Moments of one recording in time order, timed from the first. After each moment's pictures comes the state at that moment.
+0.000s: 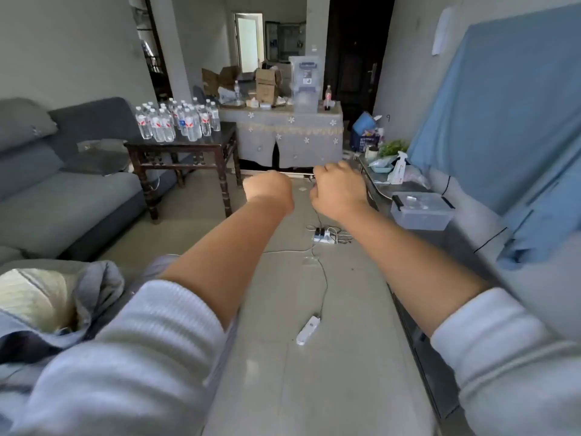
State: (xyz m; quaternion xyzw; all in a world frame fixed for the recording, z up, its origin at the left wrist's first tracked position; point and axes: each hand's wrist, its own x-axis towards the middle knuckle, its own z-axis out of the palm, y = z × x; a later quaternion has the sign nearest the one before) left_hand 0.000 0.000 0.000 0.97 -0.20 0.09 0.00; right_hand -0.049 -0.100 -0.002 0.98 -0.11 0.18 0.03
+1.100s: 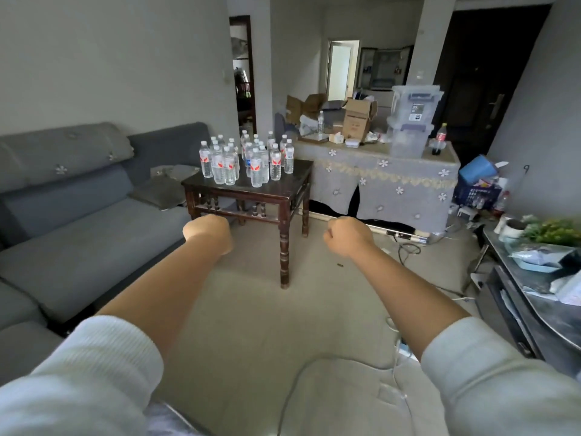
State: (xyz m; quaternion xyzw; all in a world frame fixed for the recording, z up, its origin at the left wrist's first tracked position) left_hand 0.612 0.044 -0.025 1.00 0.06 -0.01 -0.05; right_hand 0.610 -0.176 -0.049 1.00 0.00 0.08 -0.05
